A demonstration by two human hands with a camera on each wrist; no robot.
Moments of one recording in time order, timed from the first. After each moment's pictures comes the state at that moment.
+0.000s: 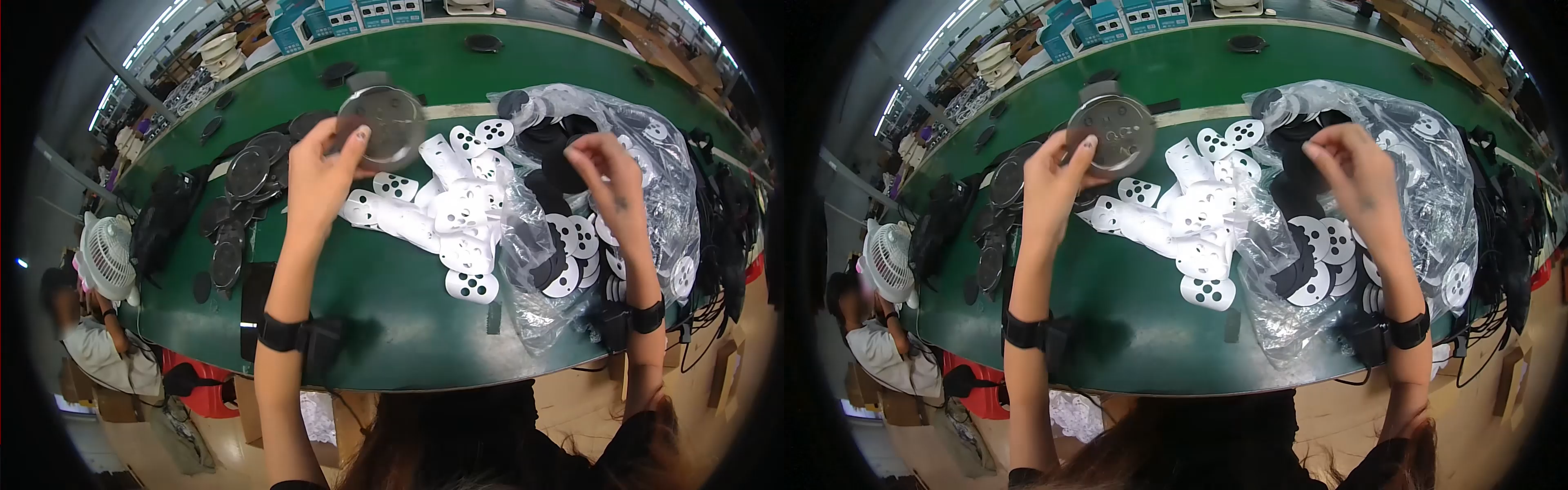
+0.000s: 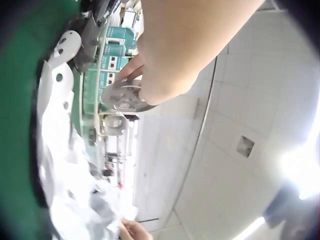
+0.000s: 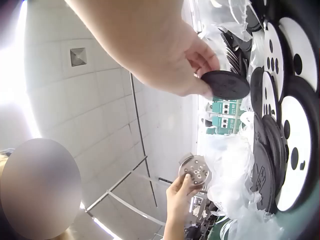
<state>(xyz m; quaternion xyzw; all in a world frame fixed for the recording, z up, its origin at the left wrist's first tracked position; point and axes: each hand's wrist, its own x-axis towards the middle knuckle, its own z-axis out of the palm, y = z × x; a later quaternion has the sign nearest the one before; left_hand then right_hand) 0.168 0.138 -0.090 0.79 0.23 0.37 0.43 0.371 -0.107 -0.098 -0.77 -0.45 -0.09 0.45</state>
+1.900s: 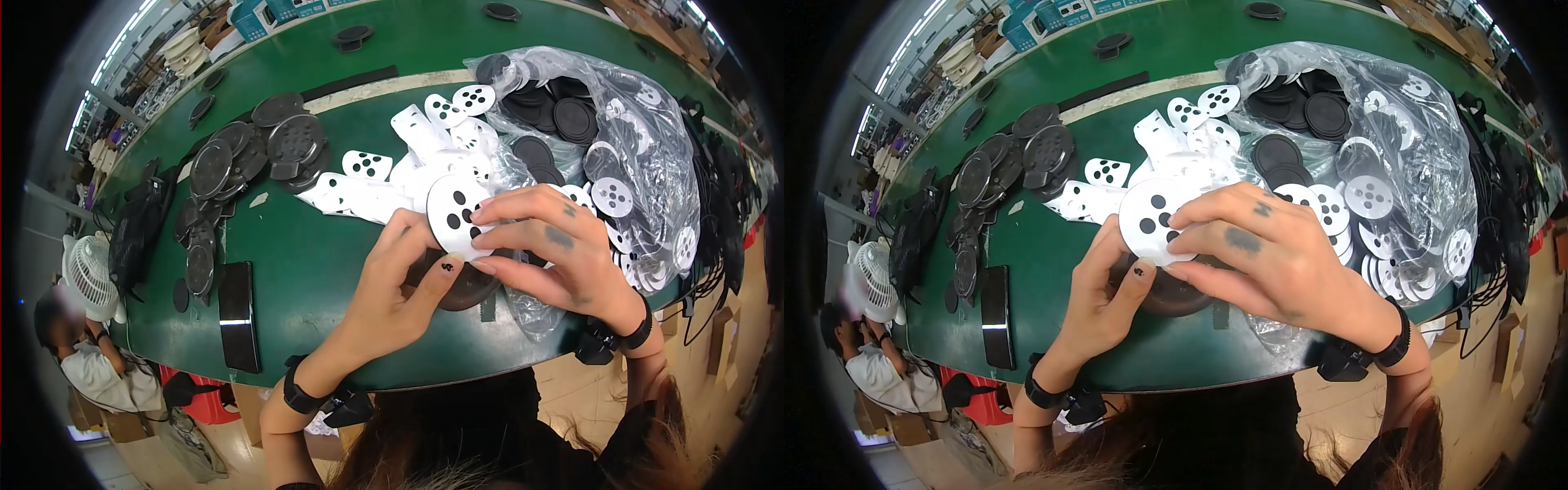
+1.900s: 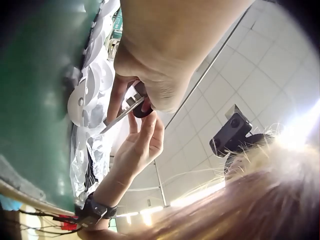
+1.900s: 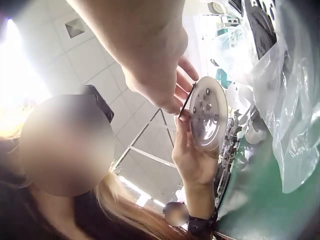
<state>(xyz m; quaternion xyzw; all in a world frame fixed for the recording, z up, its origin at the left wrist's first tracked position) 0.133 0.030 -0.122 0.77 0.07 0.22 0.60 0.287 -0.101 -0.096 -0.58 -0.70 -0.07 0.41</state>
